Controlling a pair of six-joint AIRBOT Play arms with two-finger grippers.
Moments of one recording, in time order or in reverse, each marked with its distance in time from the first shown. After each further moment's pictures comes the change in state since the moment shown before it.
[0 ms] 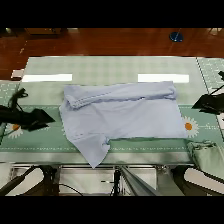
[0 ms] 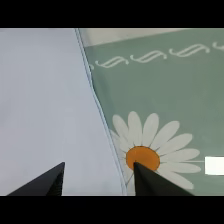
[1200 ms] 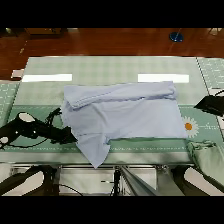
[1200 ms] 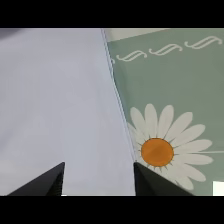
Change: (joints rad) left arm -0.358 -0.103 -0.275 -0.143 0.249 -0.003; right arm -0.032 0.155 -0.059 0.058 -0.001 -0.023
